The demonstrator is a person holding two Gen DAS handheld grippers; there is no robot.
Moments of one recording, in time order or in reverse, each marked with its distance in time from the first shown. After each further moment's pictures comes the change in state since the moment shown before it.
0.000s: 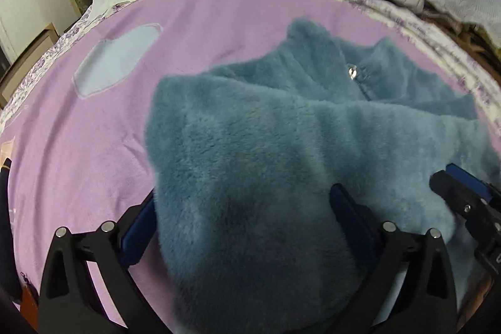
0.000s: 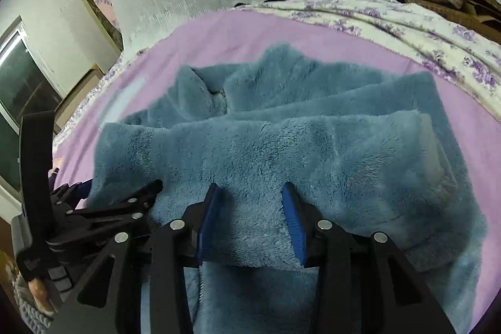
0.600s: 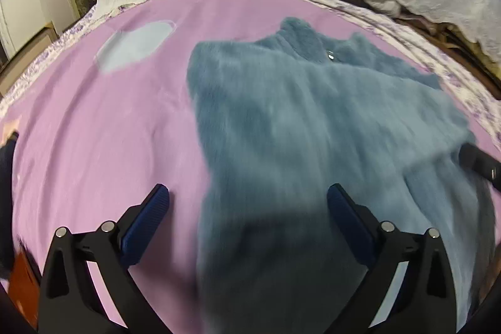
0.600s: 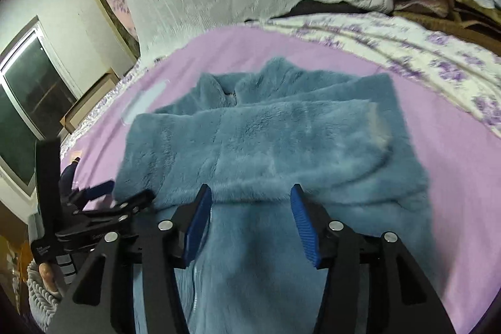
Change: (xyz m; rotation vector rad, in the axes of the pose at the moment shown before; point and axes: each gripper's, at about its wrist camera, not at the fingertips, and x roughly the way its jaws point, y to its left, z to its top) left arm -0.049 0.019 -0.071 0.014 -0.045 -0.077; right arm -0.078 -0.019 -0.047 -0.019 -0.049 0.039
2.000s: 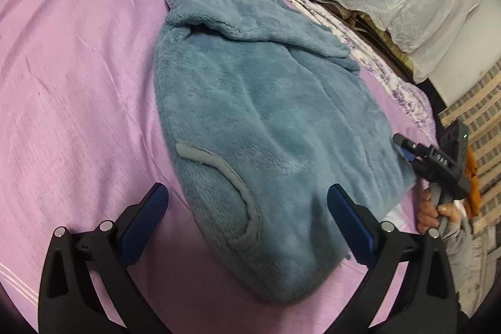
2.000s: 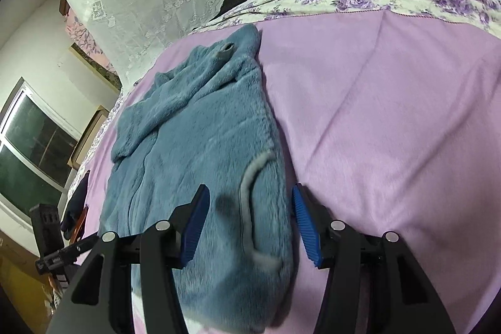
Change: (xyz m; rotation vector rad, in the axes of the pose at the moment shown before) left arm -0.068 0.018 -0.127 -0.082 0.108 -0.493; right arm -0.093 -0.105 -0.114 0.263 0.013 0.040
